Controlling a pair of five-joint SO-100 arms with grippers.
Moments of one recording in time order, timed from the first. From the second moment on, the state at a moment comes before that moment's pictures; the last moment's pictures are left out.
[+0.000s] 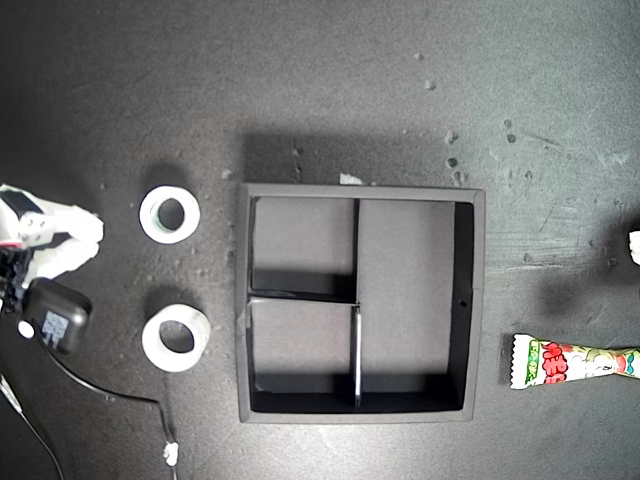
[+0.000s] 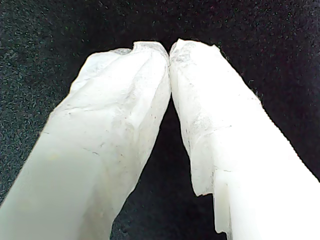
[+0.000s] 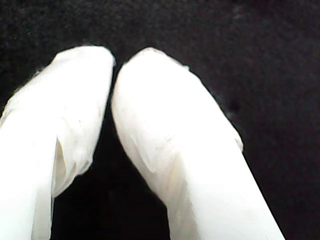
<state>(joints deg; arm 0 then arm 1) 5.8 191.2 176.6 77.5 -73.0 -7.8 179.1 178.3 70.9 78.0</state>
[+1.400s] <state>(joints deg) 8.2 191.2 176.5 55.3 -93.9 -7.2 188.9 178.3 31.6 88.3</state>
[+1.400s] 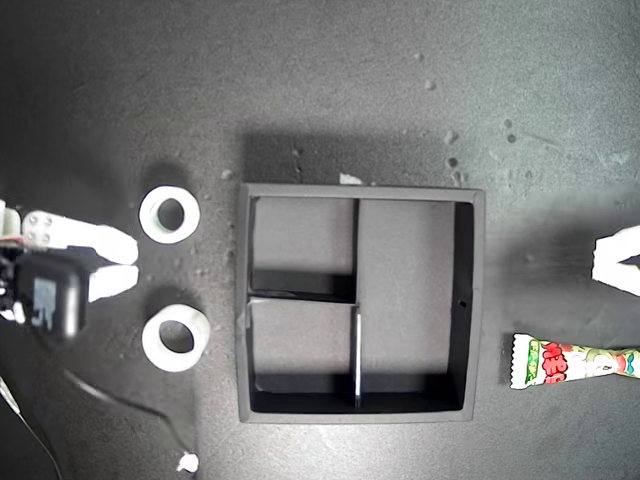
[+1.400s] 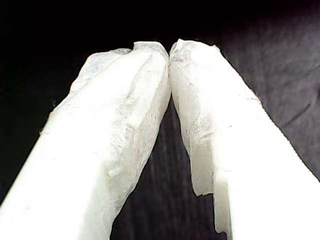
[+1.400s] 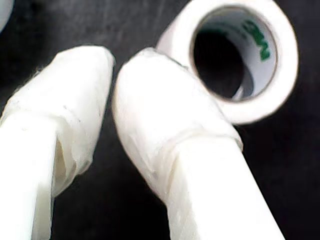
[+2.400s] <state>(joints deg) 4.8 123.9 133.4 50.4 -62.3 -15.6 188.6 156.0 41.9 65.0</state>
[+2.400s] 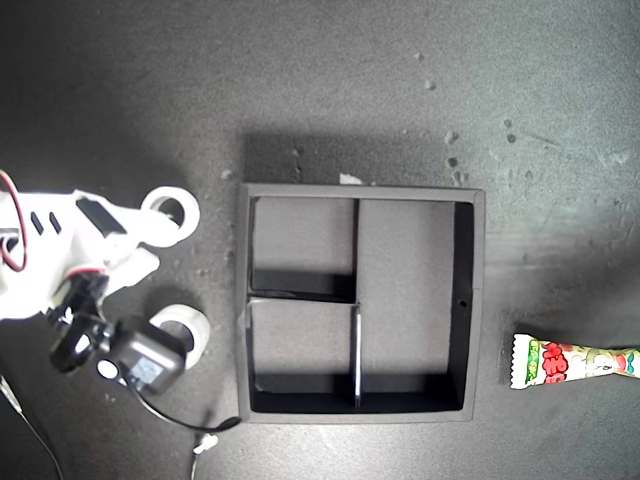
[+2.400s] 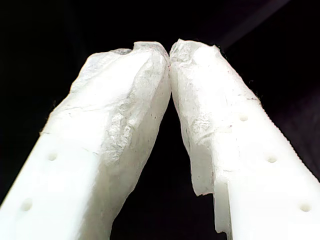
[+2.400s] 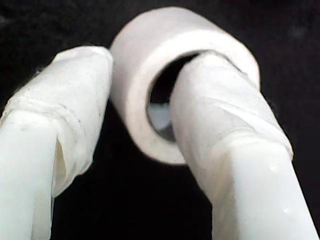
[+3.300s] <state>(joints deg) 0.3 111.3 133.5 47.8 -65.7 -15.6 188.7 156.6 43.2 65.8</state>
